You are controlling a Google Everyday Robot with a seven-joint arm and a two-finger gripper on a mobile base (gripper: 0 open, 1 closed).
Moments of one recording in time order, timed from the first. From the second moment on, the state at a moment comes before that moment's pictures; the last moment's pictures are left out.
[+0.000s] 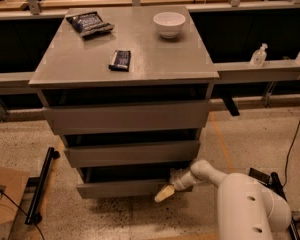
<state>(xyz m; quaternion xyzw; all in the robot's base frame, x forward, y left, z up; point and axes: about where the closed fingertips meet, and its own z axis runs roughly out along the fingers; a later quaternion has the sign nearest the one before) 0.624 -0.077 0.176 -0.45 0.81 0.29 0.22</state>
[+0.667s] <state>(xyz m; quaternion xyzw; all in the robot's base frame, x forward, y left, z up) 0.611 -0.077 0.180 -0.45 0.82 0.30 0.20</state>
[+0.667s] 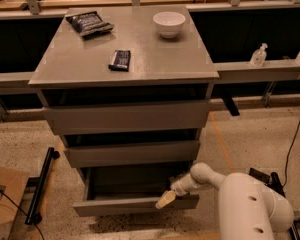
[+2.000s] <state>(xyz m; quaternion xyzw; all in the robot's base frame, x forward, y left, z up) 0.528 -0.080 0.172 -0.41 0.83 0.36 0.09</state>
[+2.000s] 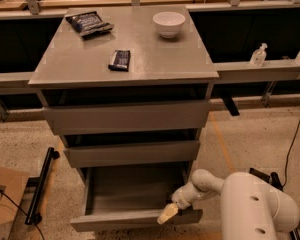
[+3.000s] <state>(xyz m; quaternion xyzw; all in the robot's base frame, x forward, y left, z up) 0.453 -0.109 0.185 -0.36 0.86 0.37 0.03</state>
